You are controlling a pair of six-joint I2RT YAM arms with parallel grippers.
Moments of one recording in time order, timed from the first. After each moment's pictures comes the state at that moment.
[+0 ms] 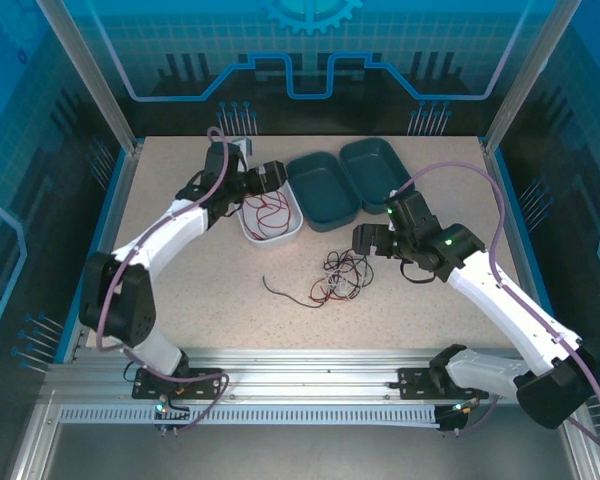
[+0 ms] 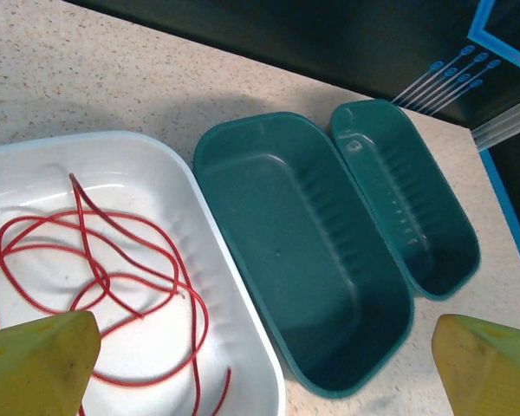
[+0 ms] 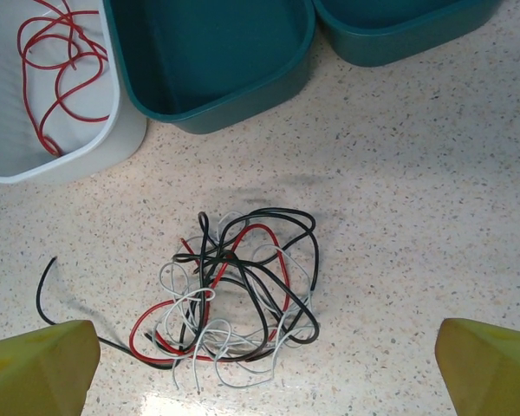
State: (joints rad) left arm -0.30 1.57 1.22 -0.20 0.15 -0.54; right arm 0.54 1.13 1.10 -0.87 0.11 0.53
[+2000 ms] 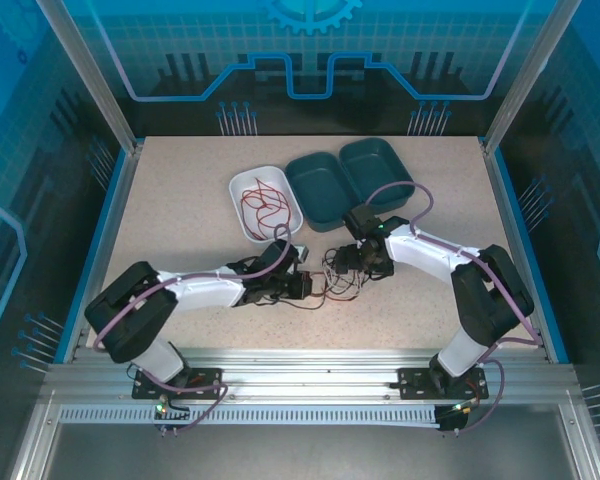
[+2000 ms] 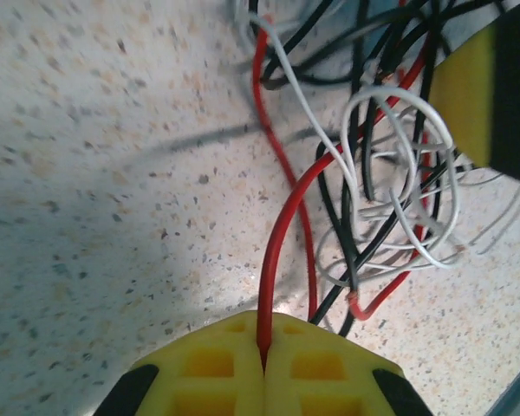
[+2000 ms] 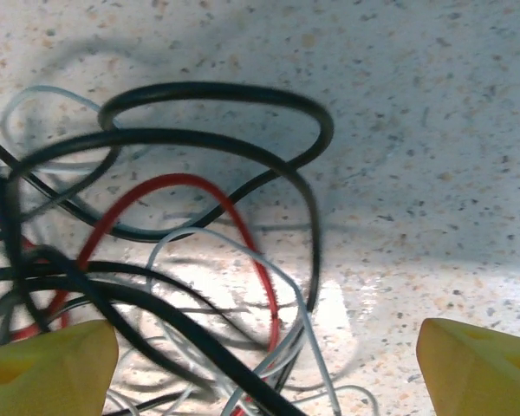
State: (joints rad) left arm -0.77 1.54 0.72 -0.04 0.16 -0.69; right arm 0.55 1.64 1.03 -0.73 0.06 0.59
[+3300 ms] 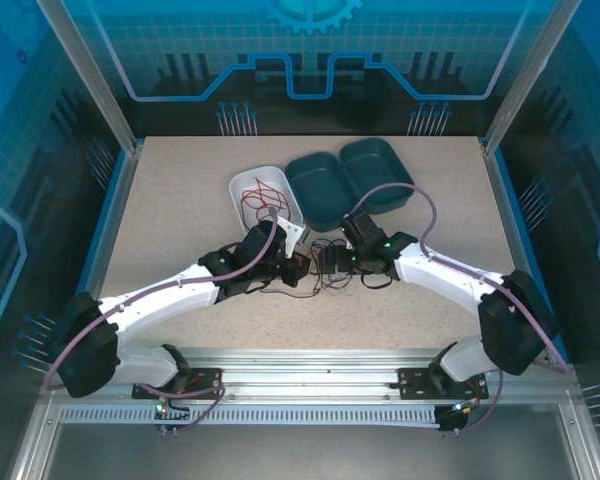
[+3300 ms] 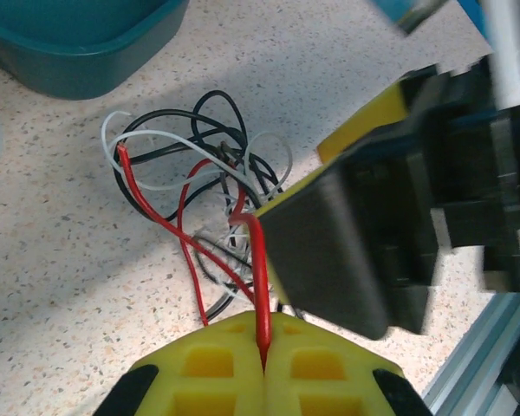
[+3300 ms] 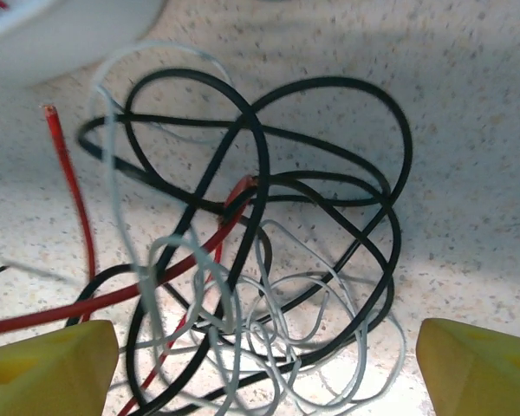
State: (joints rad) left arm -0.77 1.31 0.84 -0.22 0.14 -0.42; right arm 0.66 1.47 0.93 -0.50 -0.01 0.58
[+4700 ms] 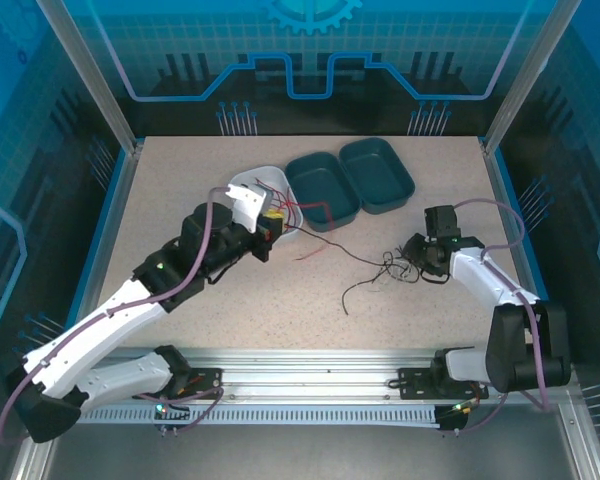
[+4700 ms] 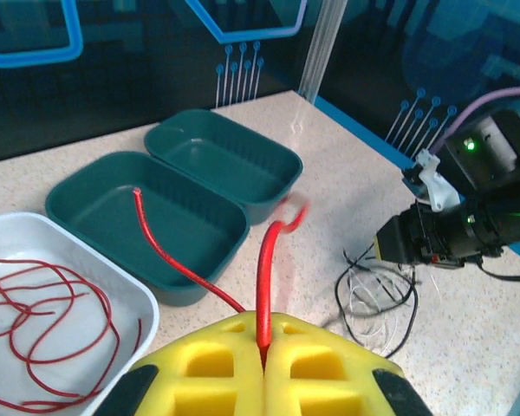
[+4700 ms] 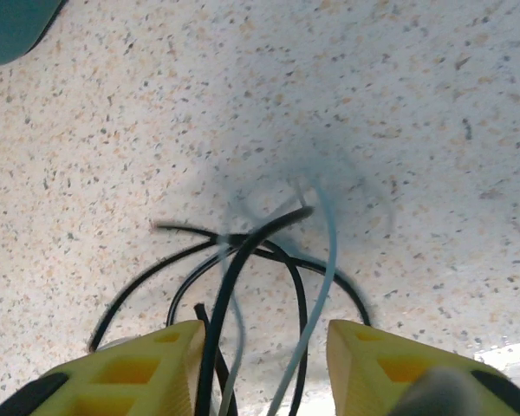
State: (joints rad) left arm -0.71 0.99 1.01 -0.32 -0.03 -0.21; right arm 0.07 1.31 0.74 -0.52 -0.01 0.62
